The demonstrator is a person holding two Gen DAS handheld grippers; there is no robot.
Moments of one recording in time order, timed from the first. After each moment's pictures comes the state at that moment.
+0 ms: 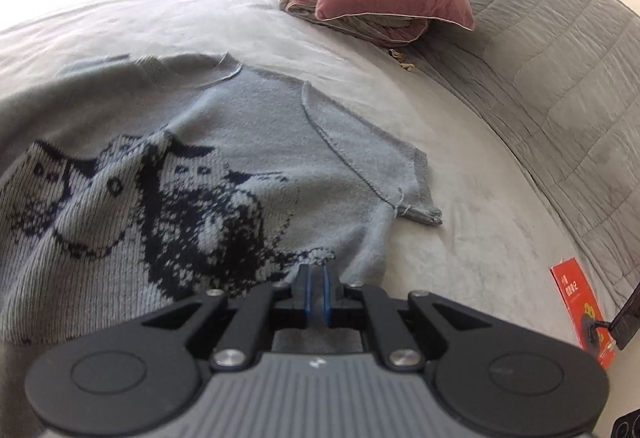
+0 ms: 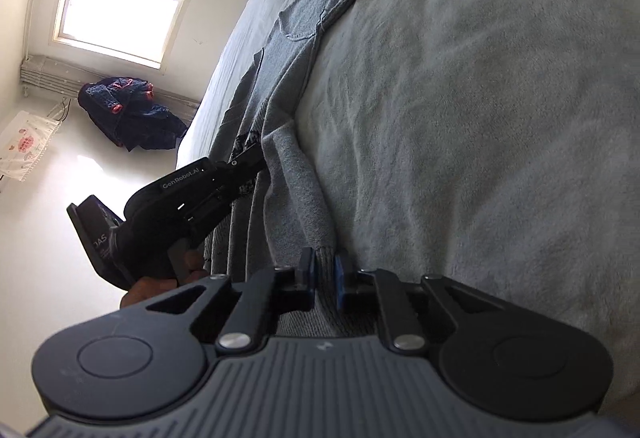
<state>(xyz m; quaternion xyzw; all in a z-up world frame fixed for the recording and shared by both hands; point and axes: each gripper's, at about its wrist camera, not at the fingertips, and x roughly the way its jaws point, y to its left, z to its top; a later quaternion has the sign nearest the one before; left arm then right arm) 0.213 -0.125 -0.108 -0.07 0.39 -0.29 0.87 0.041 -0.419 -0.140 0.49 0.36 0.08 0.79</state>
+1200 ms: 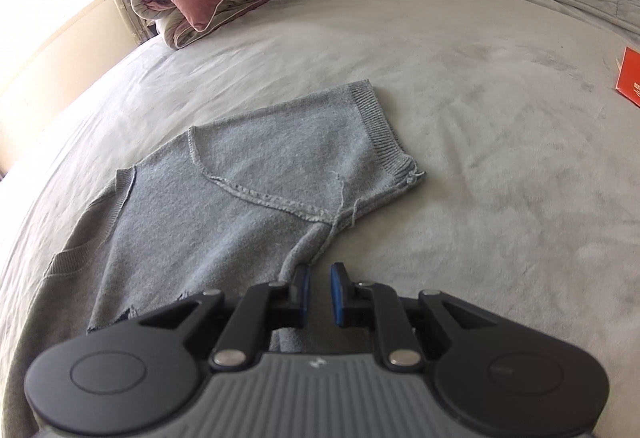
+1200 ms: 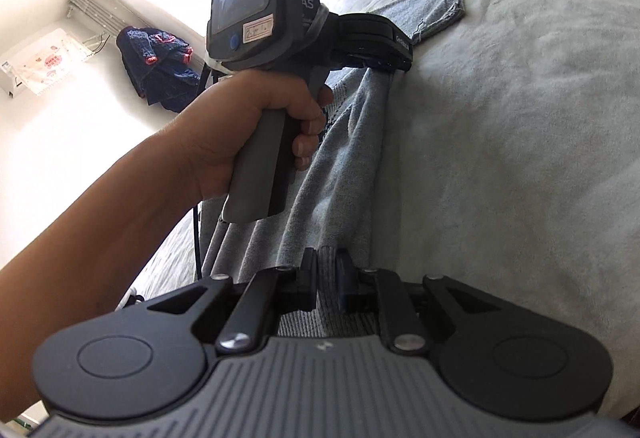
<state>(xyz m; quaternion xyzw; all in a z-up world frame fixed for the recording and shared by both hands) 0.231 -0.262 -0.127 0.26 0.34 -0.28 0.86 0.060 -0.344 -0.130 0.37 0.33 0.13 0.86</state>
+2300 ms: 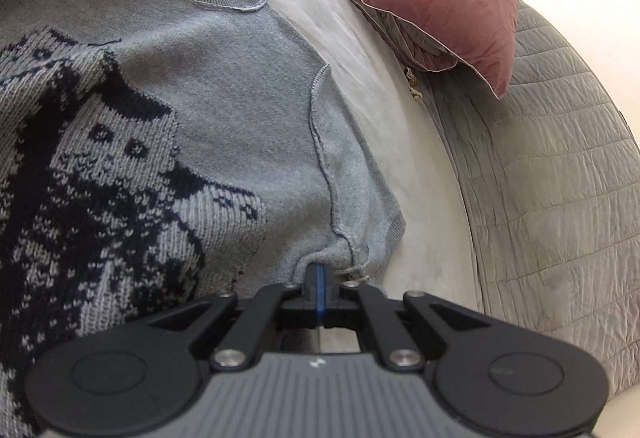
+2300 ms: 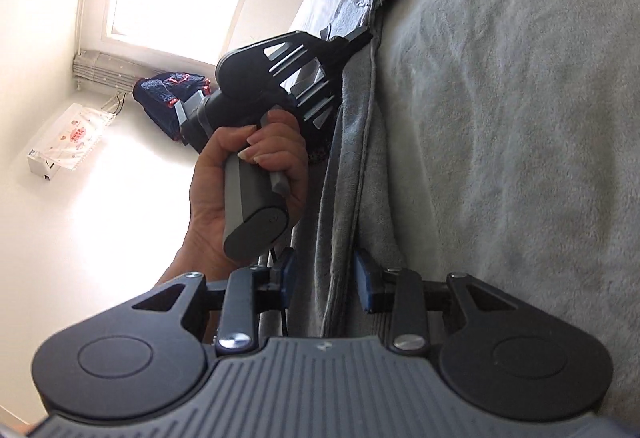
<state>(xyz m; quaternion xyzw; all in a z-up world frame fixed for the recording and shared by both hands) 0.301 -0.137 -0.179 -0.34 0.47 -0.29 0.76 0.088 -0.356 -0.178 0.50 0.33 0.17 0.78</state>
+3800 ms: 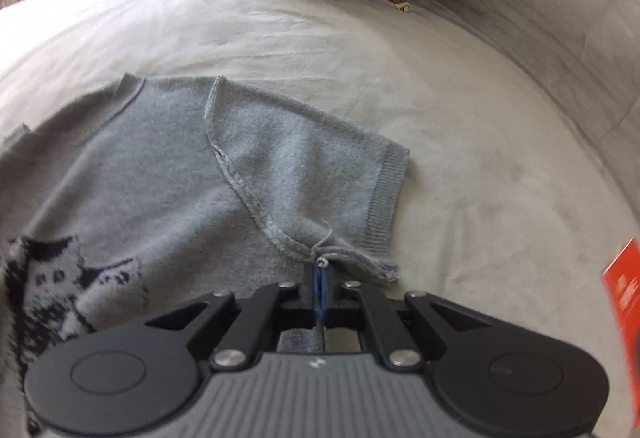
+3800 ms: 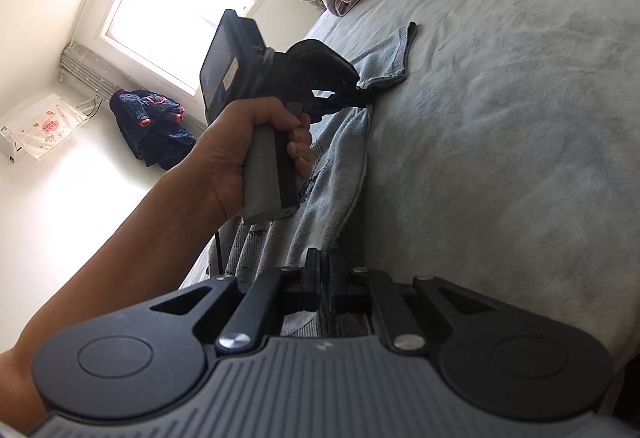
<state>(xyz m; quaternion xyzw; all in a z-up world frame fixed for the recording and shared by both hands) 0.282 -0.251 -0.115 -0.06 0.46 -0.24 0.85 0.008 -0.388 -0.138 0.42 0.27 0.07 0.86</state>
